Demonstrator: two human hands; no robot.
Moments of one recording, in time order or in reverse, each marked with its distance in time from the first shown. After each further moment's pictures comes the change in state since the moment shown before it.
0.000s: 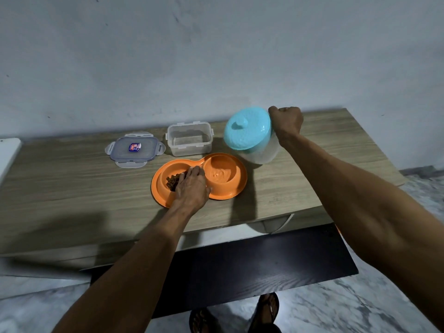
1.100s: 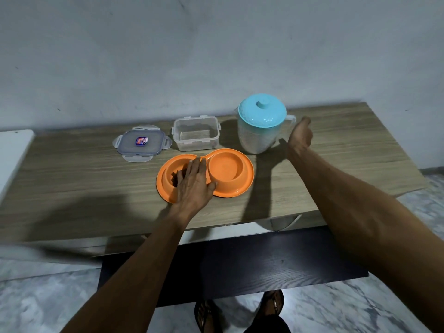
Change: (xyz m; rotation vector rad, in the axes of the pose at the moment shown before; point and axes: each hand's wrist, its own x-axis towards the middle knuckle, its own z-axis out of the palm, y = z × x) left_hand 0.002 -0.008 0.020 -0.091 0.102 -0.050; right_hand 0.029 0.074 0.031 0.412 0.064 0.509
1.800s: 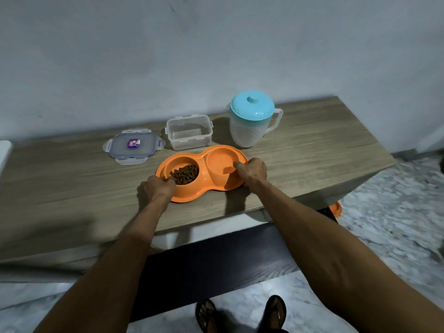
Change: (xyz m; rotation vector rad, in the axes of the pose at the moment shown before) left_hand 0.006 -0.086 -0.019 -0.351 0.090 -0.724; right_hand -0.111 0.096 0.017 -0.746 -0.184 -0.131
